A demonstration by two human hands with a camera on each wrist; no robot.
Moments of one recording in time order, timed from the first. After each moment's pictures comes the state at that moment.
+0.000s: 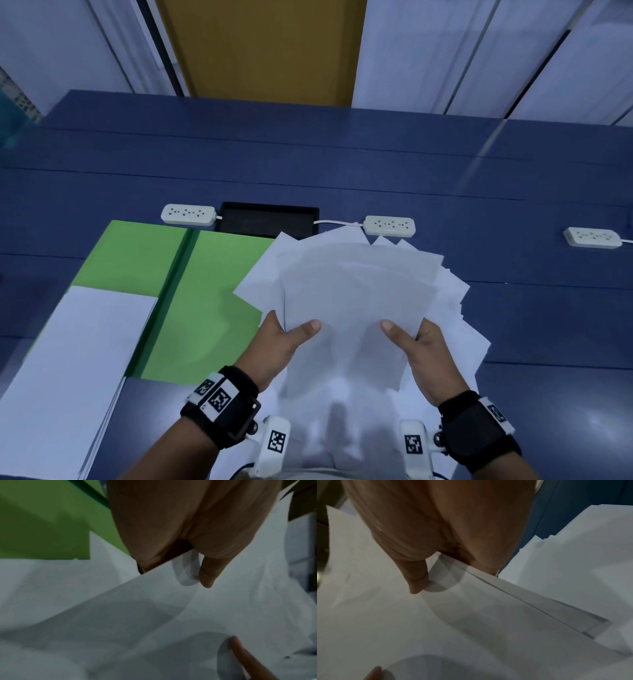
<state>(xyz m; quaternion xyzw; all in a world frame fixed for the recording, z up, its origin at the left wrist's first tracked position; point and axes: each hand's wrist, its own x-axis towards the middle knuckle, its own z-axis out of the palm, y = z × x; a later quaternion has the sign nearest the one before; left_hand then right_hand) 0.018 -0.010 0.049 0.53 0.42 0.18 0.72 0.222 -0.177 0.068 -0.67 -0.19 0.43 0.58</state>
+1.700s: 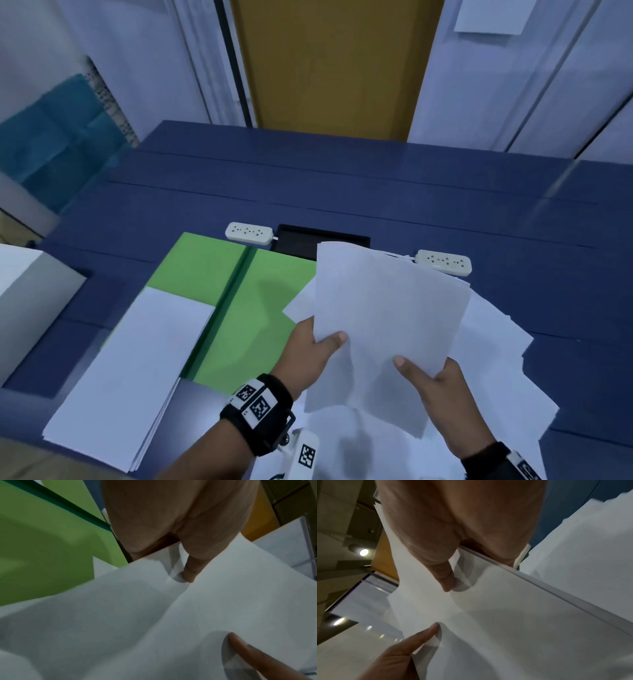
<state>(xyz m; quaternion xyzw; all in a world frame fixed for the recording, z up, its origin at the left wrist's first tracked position) 0.003 0.017 0.057 0.59 0.44 0.21 0.64 0.183 -0.142 0.083 -0.70 -0.20 0.44 0.52</state>
